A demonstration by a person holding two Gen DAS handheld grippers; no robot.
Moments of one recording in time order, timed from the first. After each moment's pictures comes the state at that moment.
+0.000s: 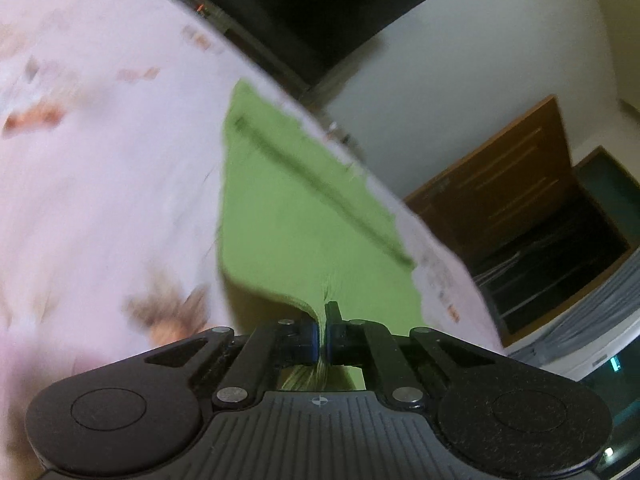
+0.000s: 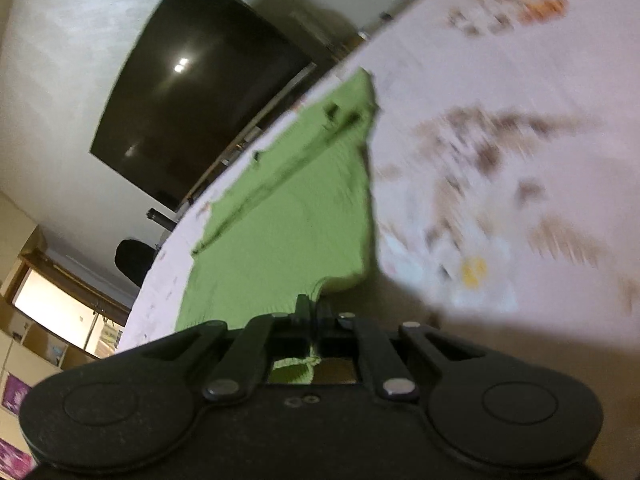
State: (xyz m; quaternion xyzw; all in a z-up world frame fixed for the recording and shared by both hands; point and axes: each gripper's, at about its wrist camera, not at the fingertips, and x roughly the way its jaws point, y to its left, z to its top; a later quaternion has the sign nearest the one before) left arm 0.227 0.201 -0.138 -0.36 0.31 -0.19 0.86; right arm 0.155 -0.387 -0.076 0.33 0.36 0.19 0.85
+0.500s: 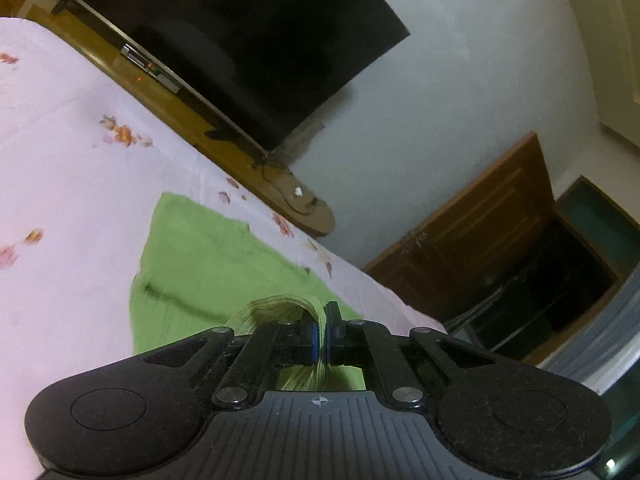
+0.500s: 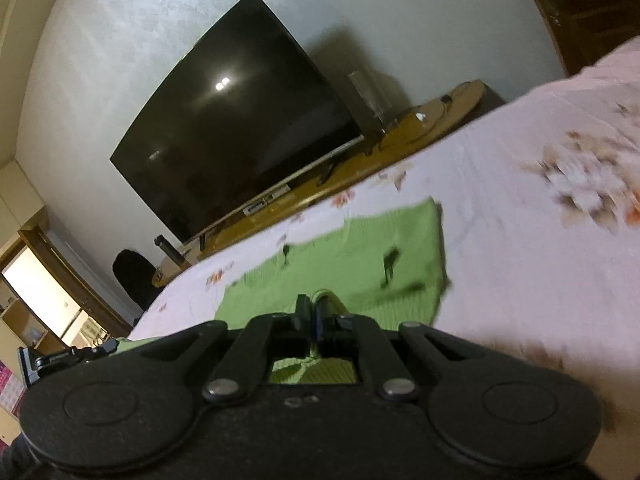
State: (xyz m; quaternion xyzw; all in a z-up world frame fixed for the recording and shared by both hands) left arm 0.394 0.205 -0.048 -0.36 0.25 -0.20 0.88; right arm 0.295 -0.385 0.015 0.26 0.28 0.21 0.90
